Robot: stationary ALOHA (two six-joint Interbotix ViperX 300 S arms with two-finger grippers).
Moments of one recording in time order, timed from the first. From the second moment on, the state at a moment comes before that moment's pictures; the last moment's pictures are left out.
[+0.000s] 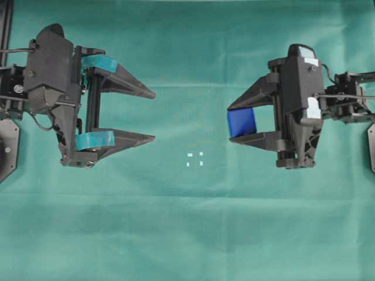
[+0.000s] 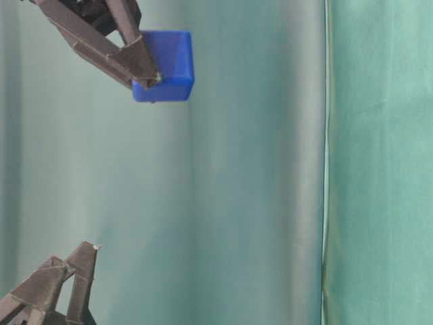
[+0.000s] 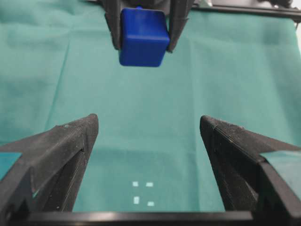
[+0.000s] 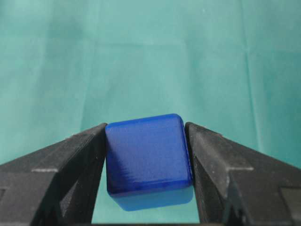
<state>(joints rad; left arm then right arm) -0.01 -0.50 0.64 0.00 0.19 -0.06 -0.01 -0.40 0.60 0.04 0.40 0.10</state>
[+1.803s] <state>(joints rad) -0.01 -0.50 0.64 0.00 0.19 -0.06 0.00 0.00 0.65 0.04 0.03 0.11</state>
